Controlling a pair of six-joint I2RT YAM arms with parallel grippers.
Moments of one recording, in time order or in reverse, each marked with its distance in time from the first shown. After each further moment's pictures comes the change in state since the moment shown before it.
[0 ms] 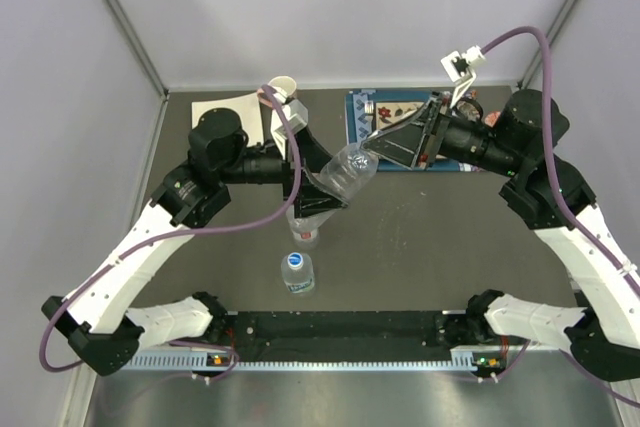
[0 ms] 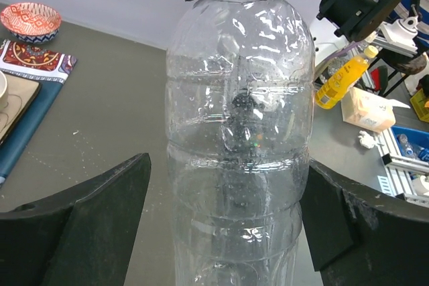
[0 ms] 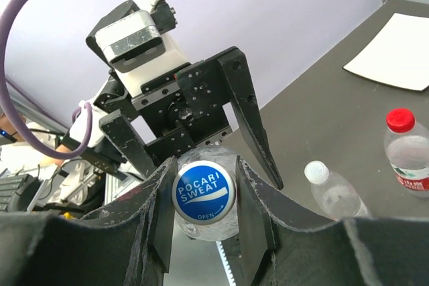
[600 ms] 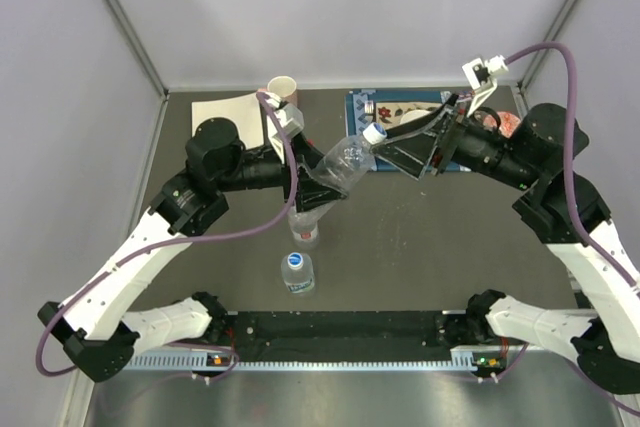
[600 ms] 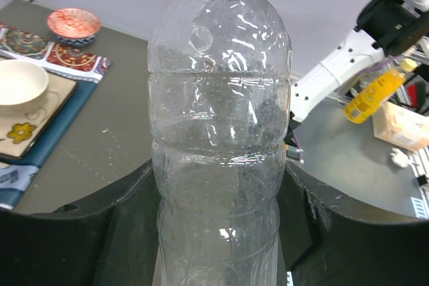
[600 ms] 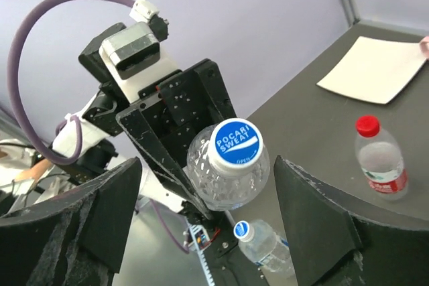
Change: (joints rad) left arm -0.014 -0.048 -0.072 0.051 -0.101 0.009; right arm -0.005 -0.082 -0.064 0.013 0.076 -0.037
